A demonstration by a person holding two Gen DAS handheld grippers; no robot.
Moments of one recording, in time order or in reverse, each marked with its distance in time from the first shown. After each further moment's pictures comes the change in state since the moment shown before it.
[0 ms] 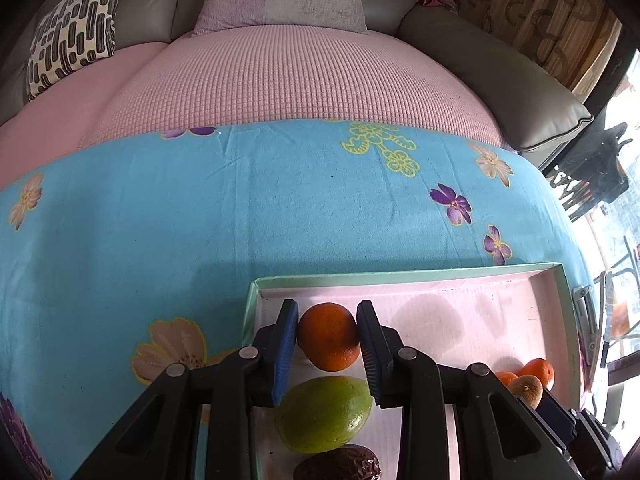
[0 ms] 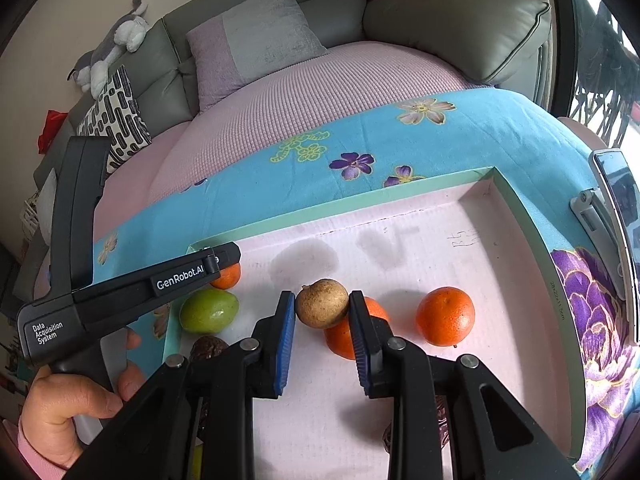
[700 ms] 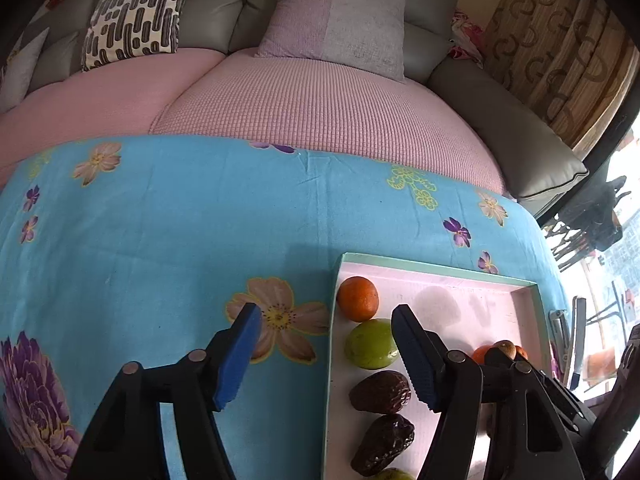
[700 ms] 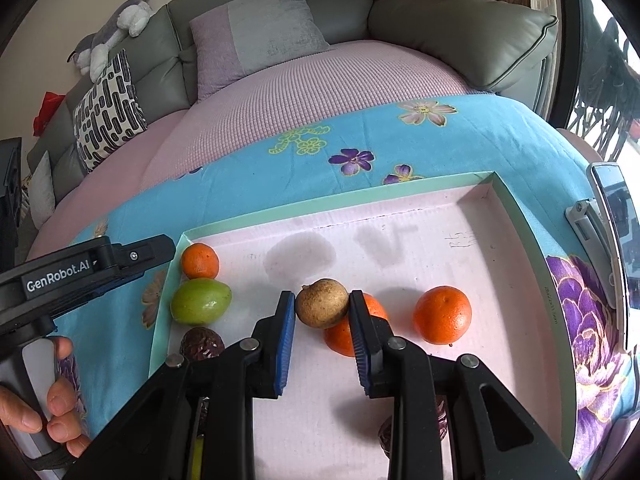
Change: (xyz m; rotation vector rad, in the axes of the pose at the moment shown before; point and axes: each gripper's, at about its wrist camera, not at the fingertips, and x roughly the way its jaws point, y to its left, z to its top) left arm -0.085 0.053 -0.036 -0.134 -0.127 0.035; right arm 0.003 0.007 0.000 -0.049 0.010 -0.049
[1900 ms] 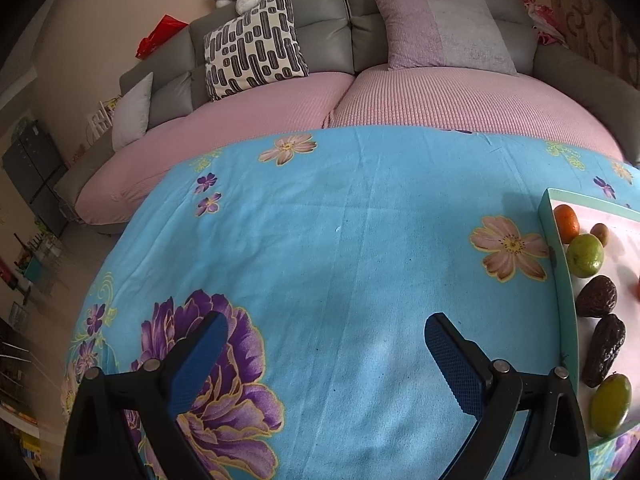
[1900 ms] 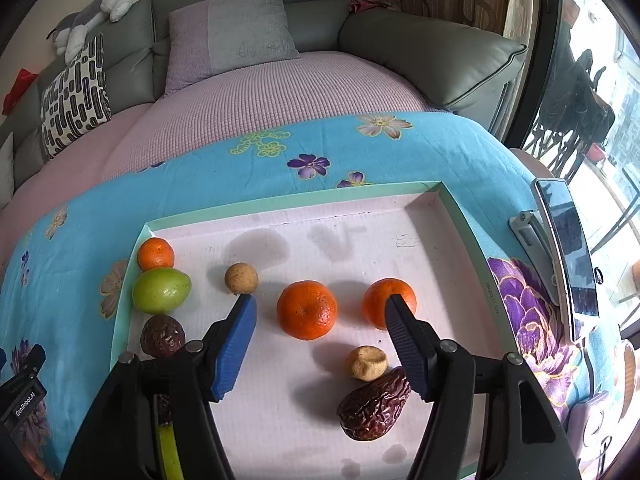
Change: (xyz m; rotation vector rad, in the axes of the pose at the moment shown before) left arm -0.039 0.094 -0.079 0.059 -0.114 0.504; right arm -0.019 0.006 -0.008 -0.043 -0.027 -0.209
